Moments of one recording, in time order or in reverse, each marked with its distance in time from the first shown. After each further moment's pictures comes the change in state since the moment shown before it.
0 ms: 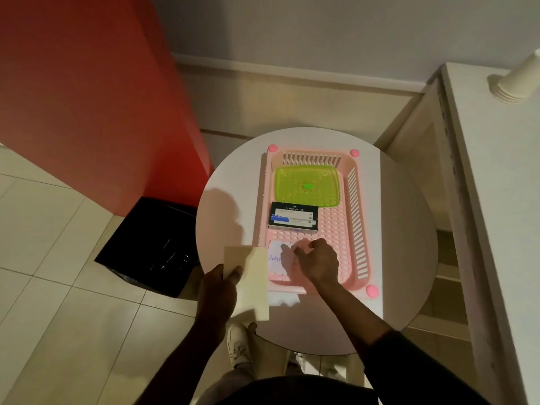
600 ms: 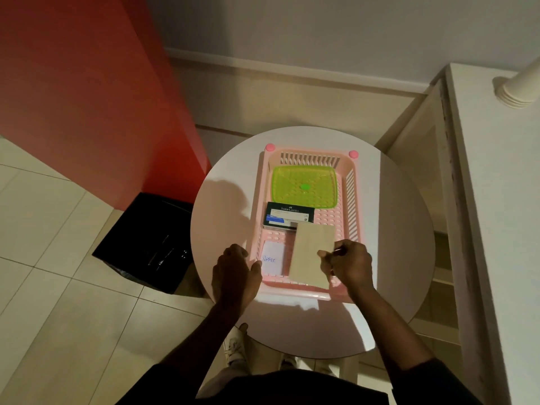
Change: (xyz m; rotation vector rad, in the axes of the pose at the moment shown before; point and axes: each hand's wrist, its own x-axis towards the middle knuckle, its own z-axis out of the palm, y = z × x) left_hand 0.015 0.026 0.057 0.622 0.116 0.212; right_hand 0.023 0.044 -0.068 0.218 0.024 -0.003
